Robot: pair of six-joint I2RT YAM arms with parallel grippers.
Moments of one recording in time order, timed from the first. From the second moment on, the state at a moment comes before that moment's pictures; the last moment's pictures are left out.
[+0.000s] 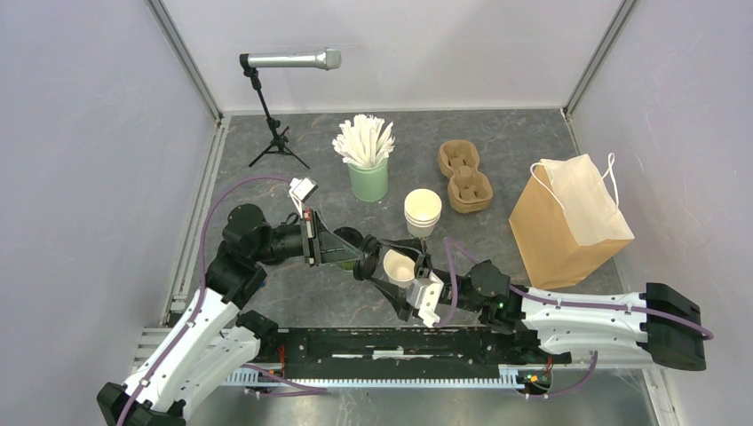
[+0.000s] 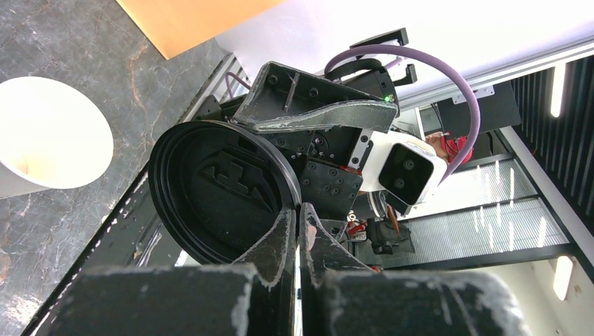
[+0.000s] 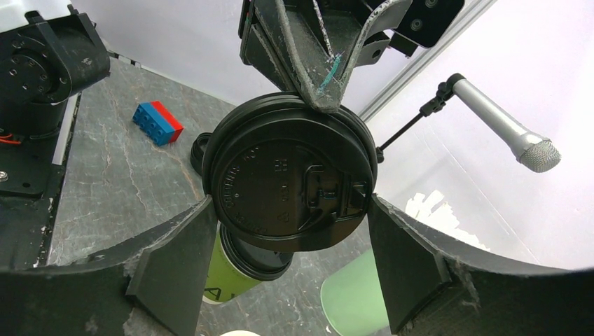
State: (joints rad) left arm -0.47 0.67 0.65 -0.02 0.93 -1.07; right arm 1.29 0.96 0.41 0.75 -0.04 -0.68
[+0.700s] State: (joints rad) left arm -0.47 0.76 0.81 -0.32 0.79 -0.82; right arm 1.29 0.83 0.51 0.35 0.20 -0.50
